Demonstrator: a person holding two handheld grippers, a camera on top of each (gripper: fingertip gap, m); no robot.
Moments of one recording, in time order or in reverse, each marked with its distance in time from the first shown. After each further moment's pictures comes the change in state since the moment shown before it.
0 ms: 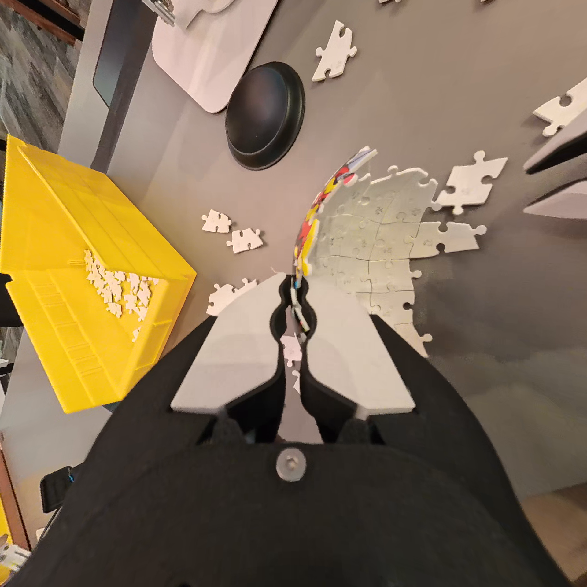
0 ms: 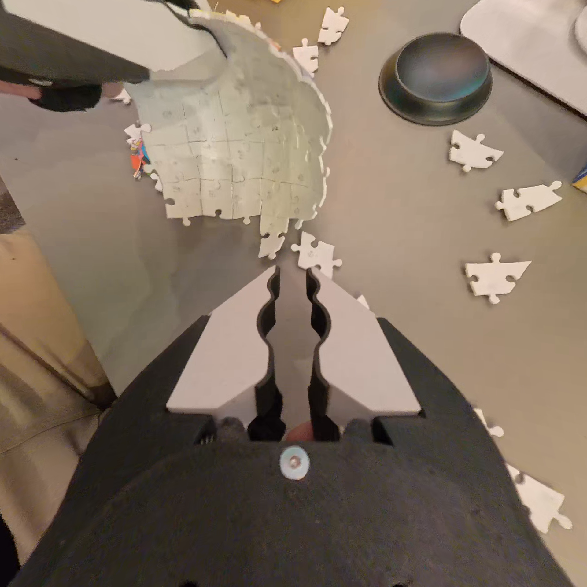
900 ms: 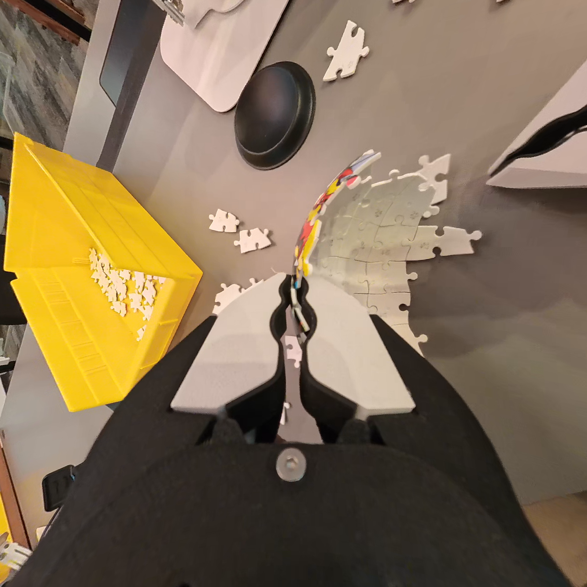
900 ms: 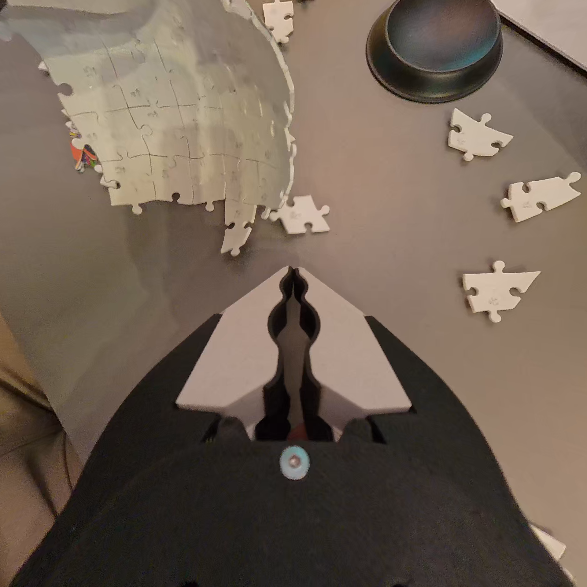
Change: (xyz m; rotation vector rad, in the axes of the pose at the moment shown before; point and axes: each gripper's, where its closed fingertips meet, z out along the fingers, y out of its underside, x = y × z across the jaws) left arm -0.007 0.000 0.001 0.002 -0.005 -0.006; right arm 0.020 0.006 0.028 -0.065 0.017 0.007
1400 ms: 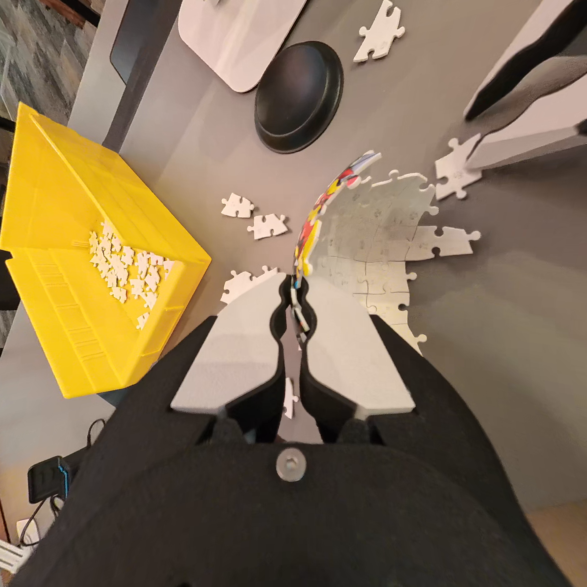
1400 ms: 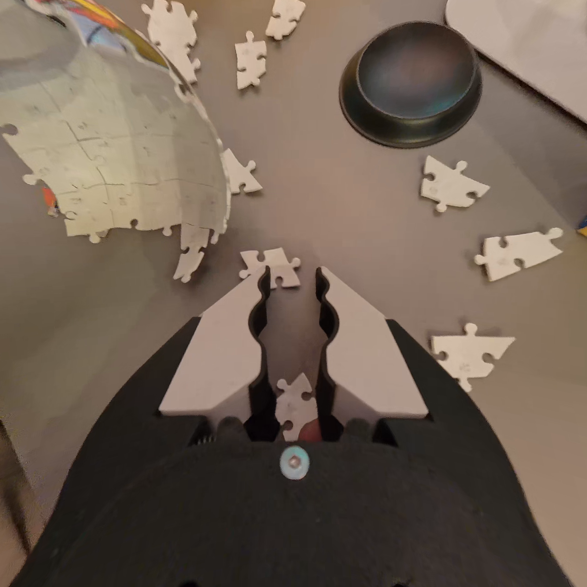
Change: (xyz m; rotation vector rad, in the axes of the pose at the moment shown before) left arm -0.016 0.014 0.001 0.002 -0.007 -0.050; right arm 0.023 -0.025 0.023 -0.004 -0.038 0.010
